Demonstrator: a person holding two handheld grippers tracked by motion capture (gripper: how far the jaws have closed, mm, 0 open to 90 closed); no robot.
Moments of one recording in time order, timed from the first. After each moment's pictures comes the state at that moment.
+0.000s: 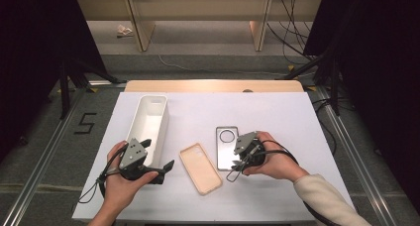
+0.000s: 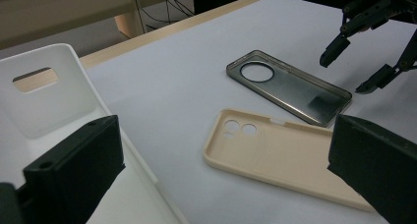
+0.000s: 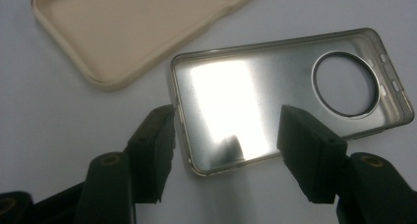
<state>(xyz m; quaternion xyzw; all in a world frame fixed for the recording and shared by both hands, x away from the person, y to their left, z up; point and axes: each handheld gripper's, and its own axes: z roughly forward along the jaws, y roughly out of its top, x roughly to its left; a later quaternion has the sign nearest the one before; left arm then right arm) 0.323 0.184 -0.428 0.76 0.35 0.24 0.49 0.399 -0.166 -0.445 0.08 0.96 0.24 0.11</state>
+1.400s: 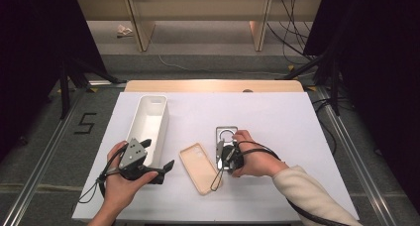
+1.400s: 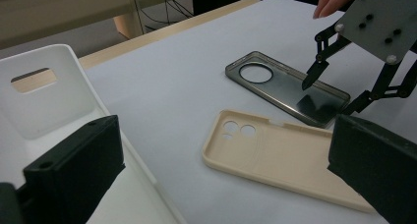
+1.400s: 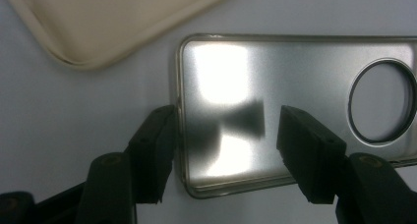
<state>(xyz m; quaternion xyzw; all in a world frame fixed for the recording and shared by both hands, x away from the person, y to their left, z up) 0.323 0.184 -0.428 0.76 0.35 0.24 0.49 0.403 -0.112 -0.458 0.01 0.99 0.08 0.13</state>
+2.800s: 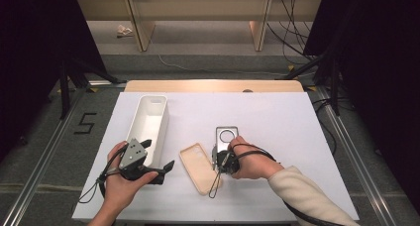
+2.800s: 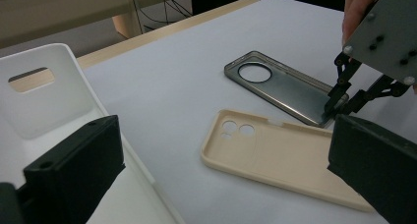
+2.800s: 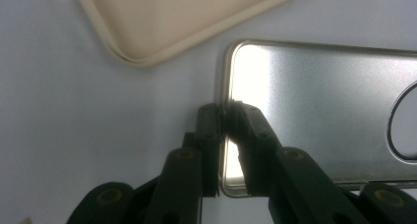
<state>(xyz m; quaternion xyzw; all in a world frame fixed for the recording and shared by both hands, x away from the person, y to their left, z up) 0.323 0.184 -0.428 0.76 0.35 0.23 0.49 0.393 -0.100 -0.457 -0.04 0.99 0.03 0.10</state>
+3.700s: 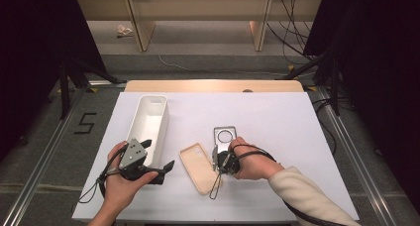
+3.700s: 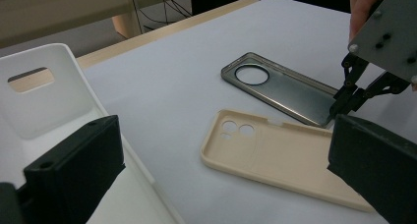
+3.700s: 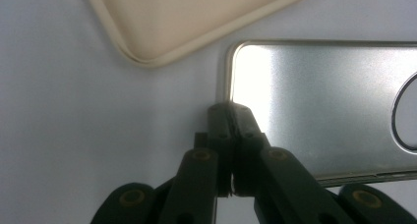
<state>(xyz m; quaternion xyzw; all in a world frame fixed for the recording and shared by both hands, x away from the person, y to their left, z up) 0.323 0.184 -0.429 0.76 0.35 0.23 0.49 0.391 -0.102 -0.456 -0.04 0.99 0.04 0.10</state>
